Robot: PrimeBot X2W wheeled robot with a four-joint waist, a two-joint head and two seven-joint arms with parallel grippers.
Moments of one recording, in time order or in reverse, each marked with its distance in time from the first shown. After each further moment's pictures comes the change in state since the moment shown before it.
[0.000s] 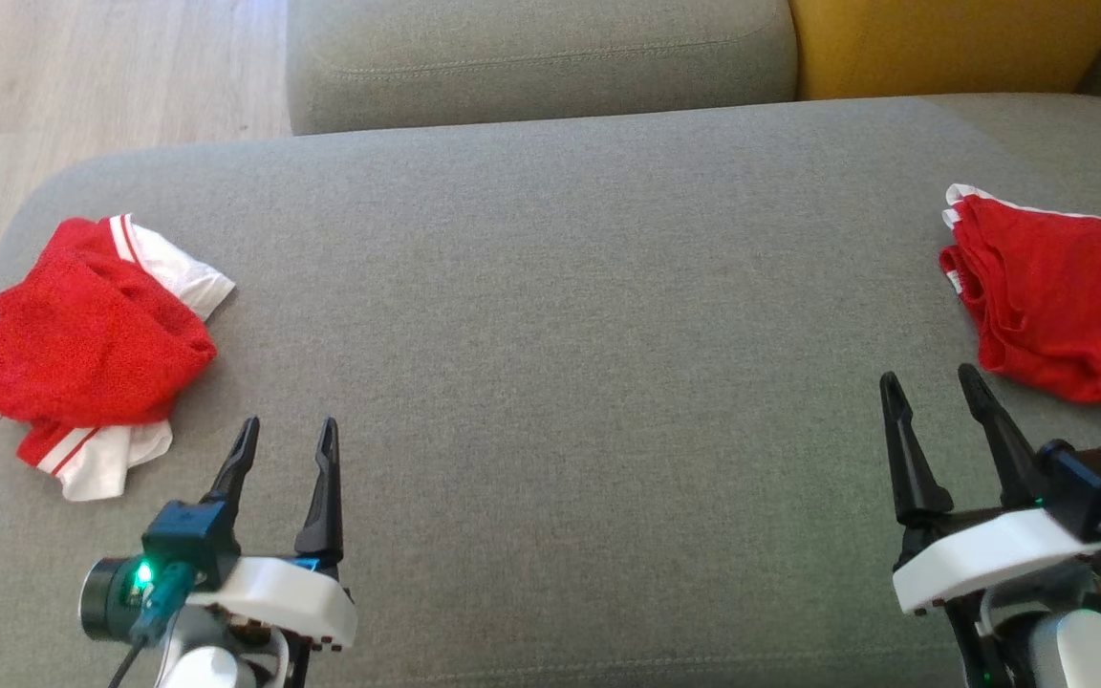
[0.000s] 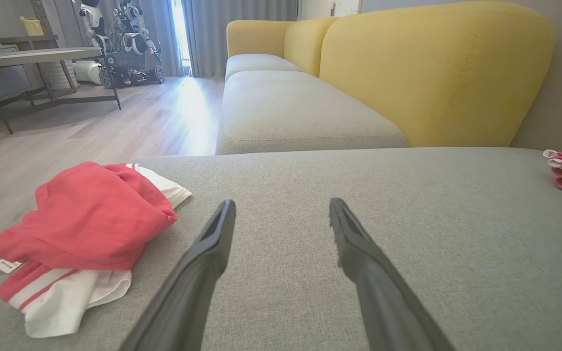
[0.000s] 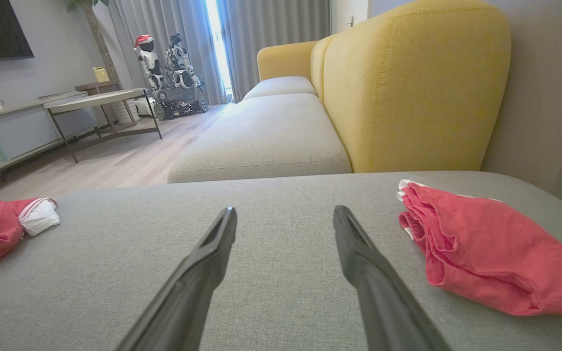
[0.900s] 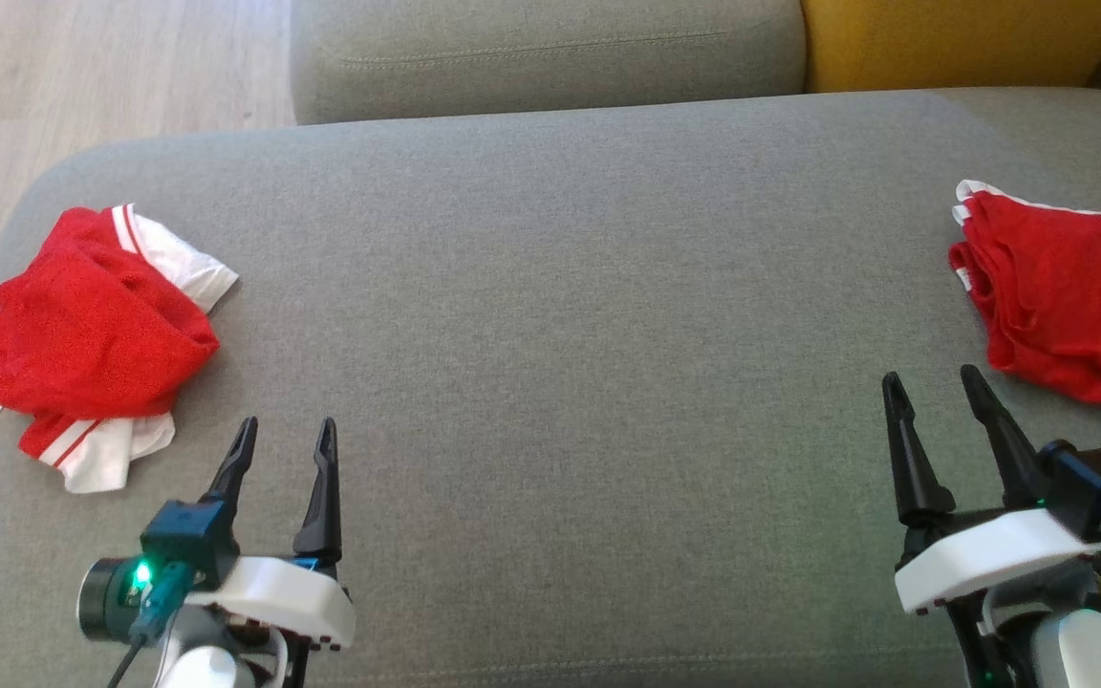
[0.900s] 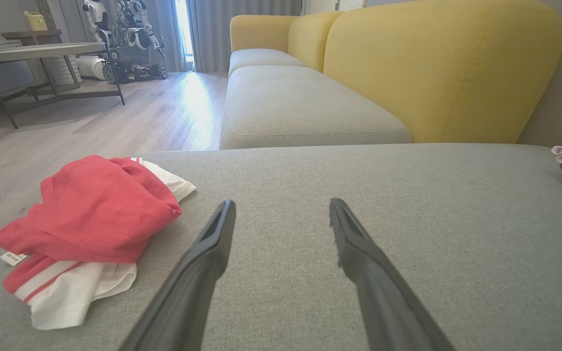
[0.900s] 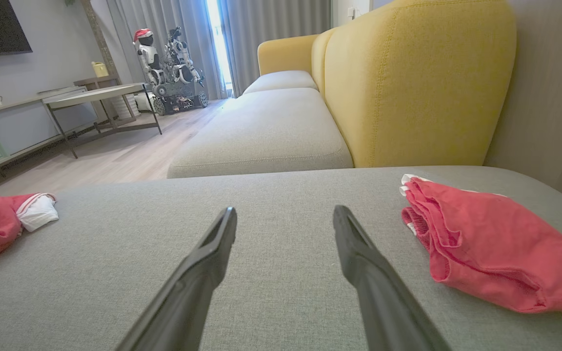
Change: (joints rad) left arm -0.001 0.010 -0.009 -0.005 -0.007 0.012 0.001; right arm 0.000 0.000 -0.002 0.004 0.000 0.000 0.000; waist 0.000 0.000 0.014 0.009
